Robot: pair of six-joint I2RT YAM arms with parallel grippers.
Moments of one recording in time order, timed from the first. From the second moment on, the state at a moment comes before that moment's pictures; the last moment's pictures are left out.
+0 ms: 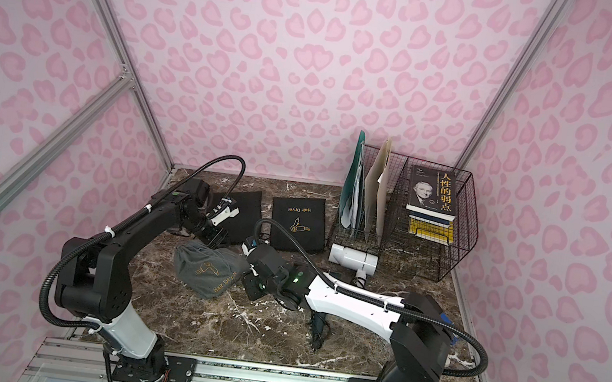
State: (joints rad) left arm -0.13 1.67 1.27 -0.91 0.29 0.46; right arm 1.08 1.60 1.16 -0.35 0.05 0.46
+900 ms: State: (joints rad) left arm -0.14 1.53 1.06 -1.05 0.32 0.59; right arm 0.94 1.23 0.72 -0.58 0.29 0.97
